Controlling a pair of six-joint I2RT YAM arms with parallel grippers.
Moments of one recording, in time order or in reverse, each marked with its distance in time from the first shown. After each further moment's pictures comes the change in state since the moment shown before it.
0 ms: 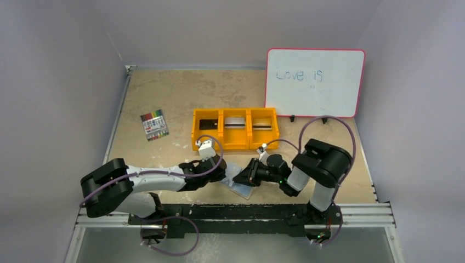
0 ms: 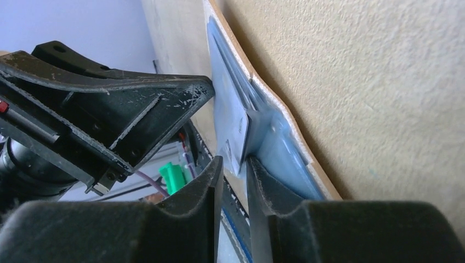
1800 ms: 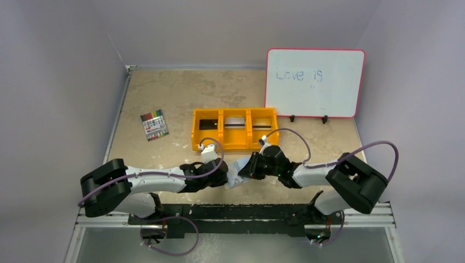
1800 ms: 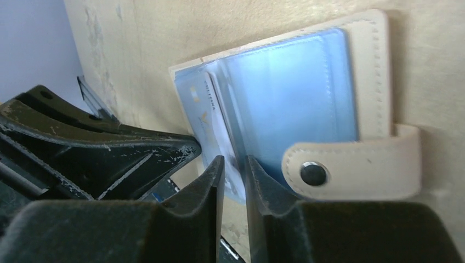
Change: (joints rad) left arm -0.040 -0.008 0.014 -0.052 0.062 -0.046; right arm -0.008 -0.433 0.132 -0.775 0.182 -0.299
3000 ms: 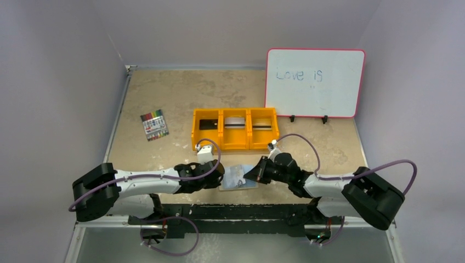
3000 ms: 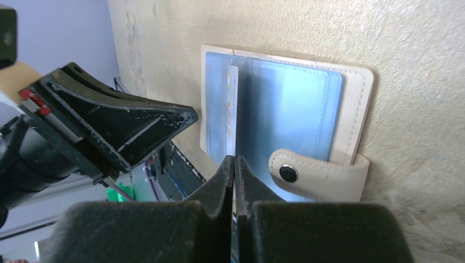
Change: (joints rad) left arm -0.006 -0.090 0.003 -0.176 -0.042 0.071; right arm -0.009 -0.154 -0.153 0.111 -0.027 0.063
